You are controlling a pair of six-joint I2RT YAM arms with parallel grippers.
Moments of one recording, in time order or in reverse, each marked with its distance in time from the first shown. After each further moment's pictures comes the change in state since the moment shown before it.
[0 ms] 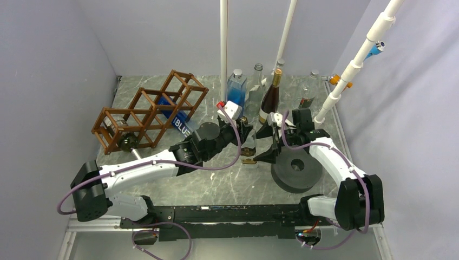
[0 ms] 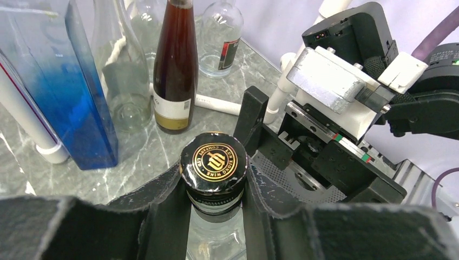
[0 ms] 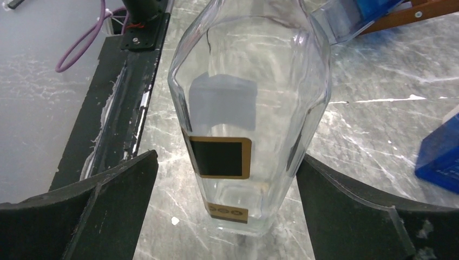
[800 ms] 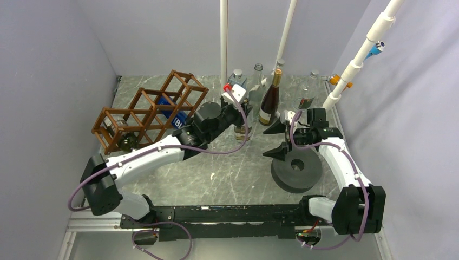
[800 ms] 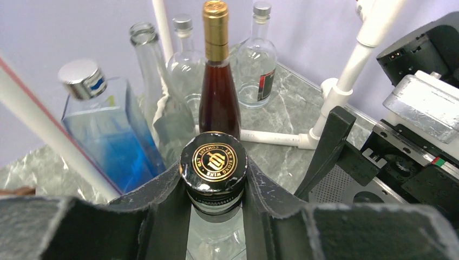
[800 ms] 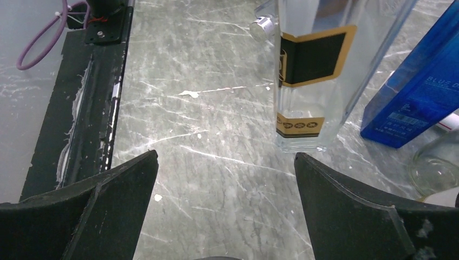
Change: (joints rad) left arm 0.112 0.090 0.181 -0.039 0.078 0.233; right arm -0.167 -0.057 0.069 -0.266 0.007 -0.227
